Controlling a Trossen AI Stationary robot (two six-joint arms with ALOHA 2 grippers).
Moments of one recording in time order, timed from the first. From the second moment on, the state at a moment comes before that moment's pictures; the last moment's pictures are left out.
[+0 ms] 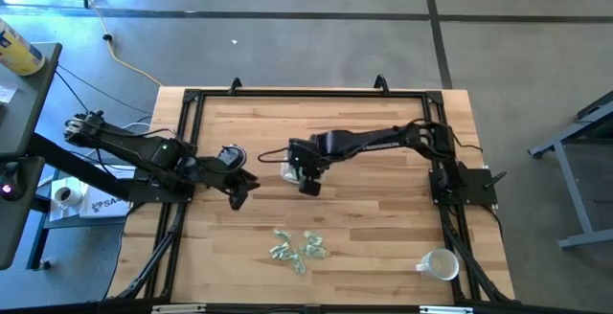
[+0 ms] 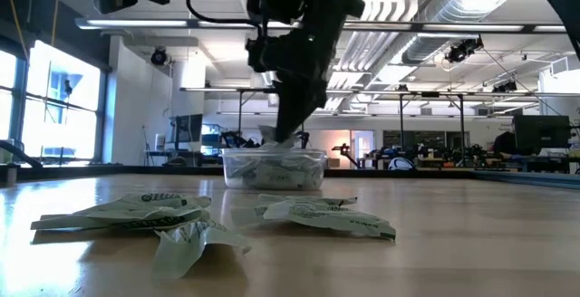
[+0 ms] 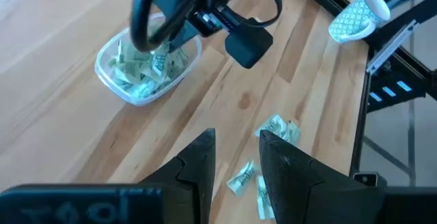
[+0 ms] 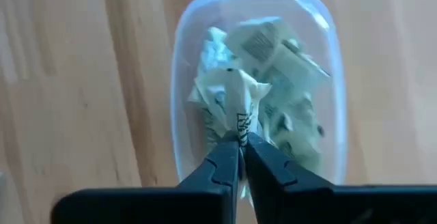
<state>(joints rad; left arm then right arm) -0.33 1.00 0.96 -0.69 -0.33 -0.84 -0.05 2.07 1.65 -0.75 0.02 0.15</state>
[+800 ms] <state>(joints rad) -0.33 0.99 0.96 -0.71 -0.37 -0.88 -0.01 2.11 1.66 -0.72 0.09 0.11</state>
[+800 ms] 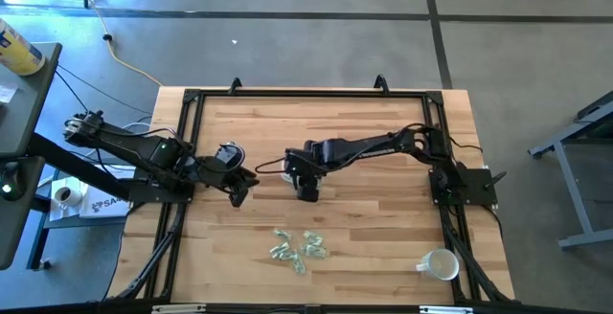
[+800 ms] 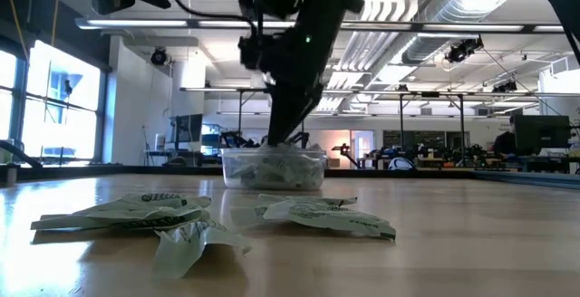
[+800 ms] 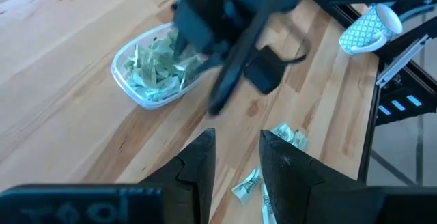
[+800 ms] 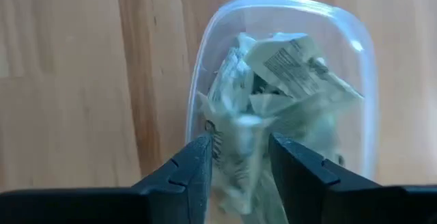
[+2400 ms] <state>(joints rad) -0.33 0.99 0.96 -0.70 -0.32 -0.93 0.19 2.03 1.69 -0.90 0.19 0.09</state>
